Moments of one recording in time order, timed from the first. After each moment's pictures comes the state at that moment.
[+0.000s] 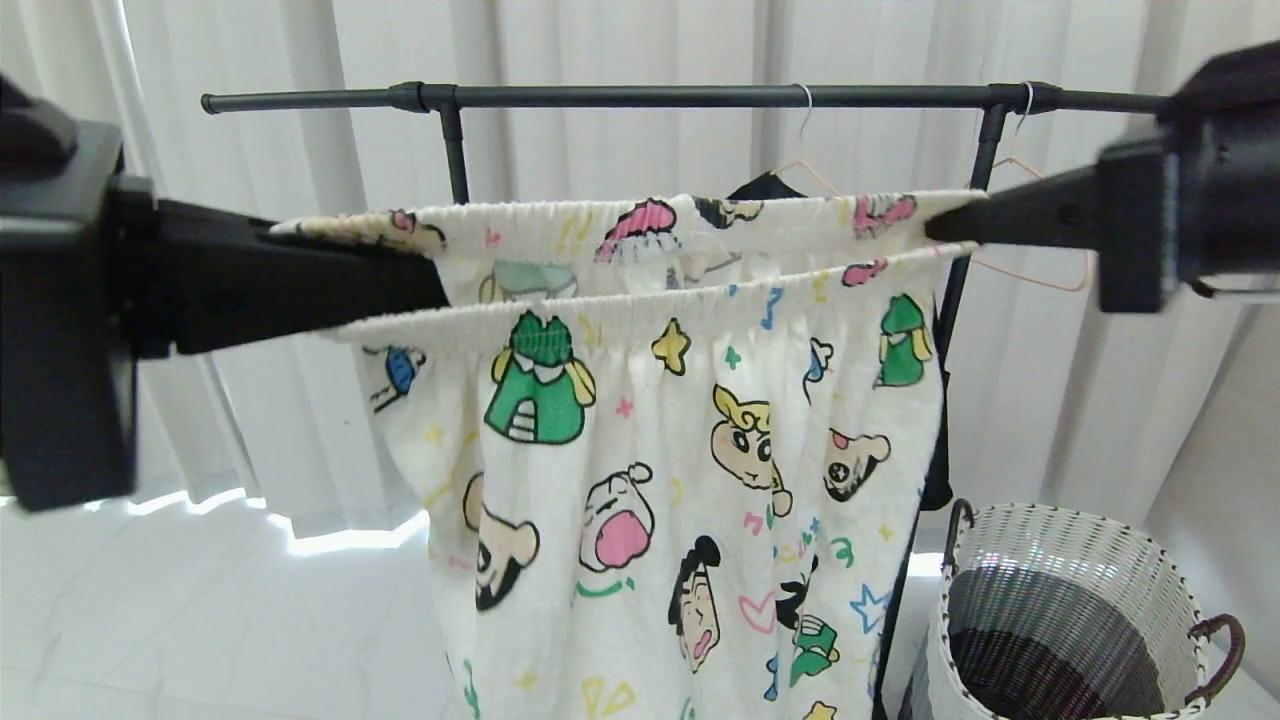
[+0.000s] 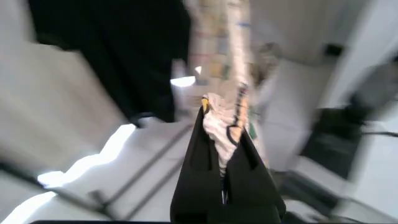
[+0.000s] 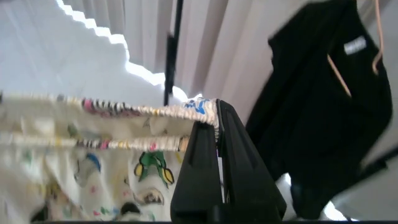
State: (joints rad) left arm -0.82 1.25 -1.42 0.47 0.00 0.13; right arm 0.91 1.43 -1.62 0.51 -0.17 -0.02
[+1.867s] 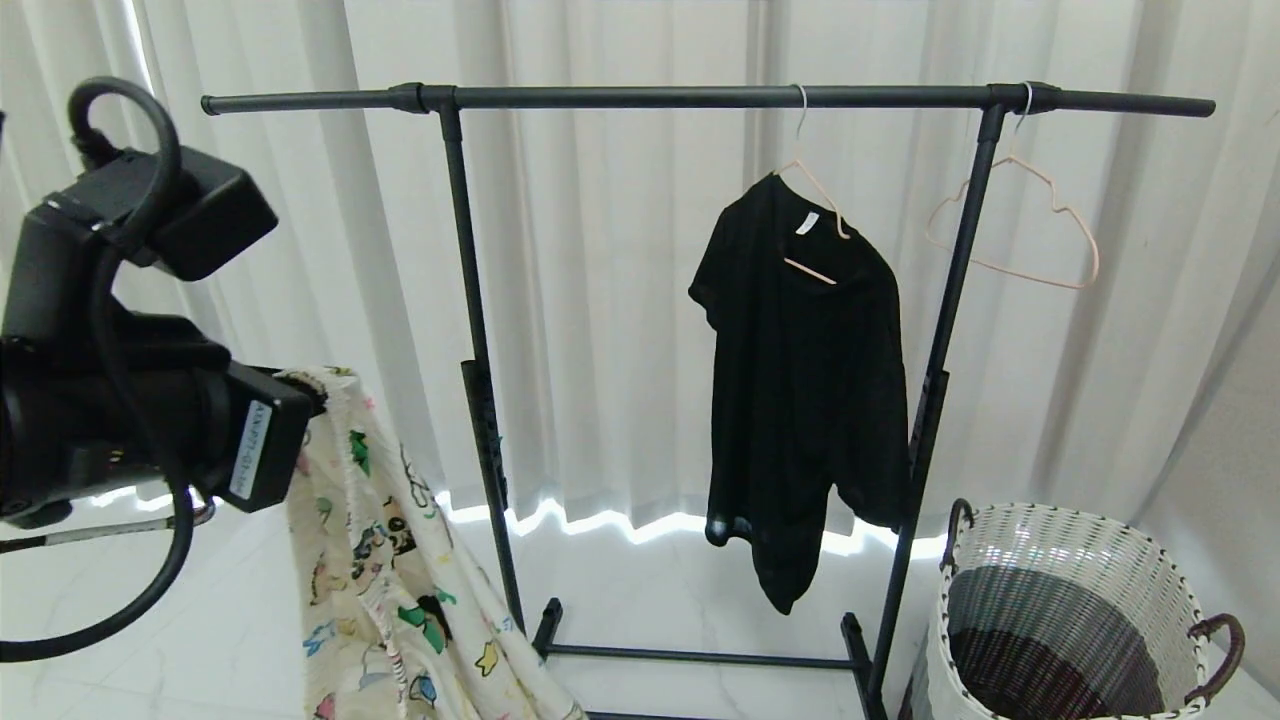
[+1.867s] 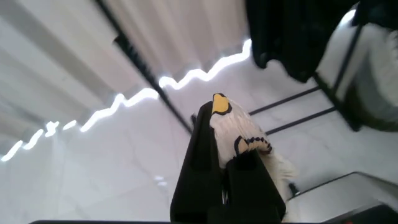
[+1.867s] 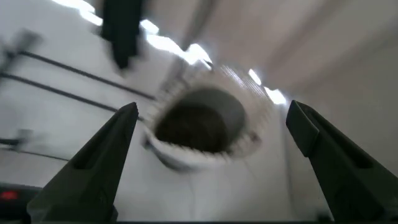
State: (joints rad) left arm -0.46 1.23 -1.10 0.37 0.23 0.20; right arm 0.38 1.10 -1.32 0.86 -0.47 -0.10
